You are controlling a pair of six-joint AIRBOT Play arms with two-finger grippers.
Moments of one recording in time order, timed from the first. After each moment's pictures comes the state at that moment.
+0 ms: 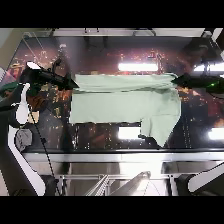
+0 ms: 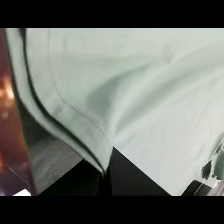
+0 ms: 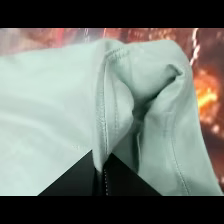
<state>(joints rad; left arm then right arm) 0.14 -2.22 1.97 0.73 -1.44 -1.25 -0.42 -1.95 1.54 -0.47 1.19 0.74</state>
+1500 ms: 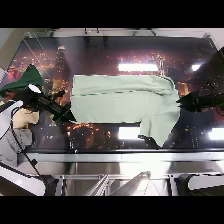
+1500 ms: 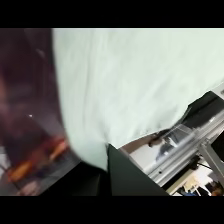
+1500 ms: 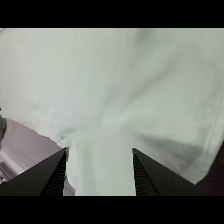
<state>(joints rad) 0.13 -1.83 1.20 0.94 -1.46 -1.23 -0.56 -1.66 1.15 -0.66 1.43 0.94</state>
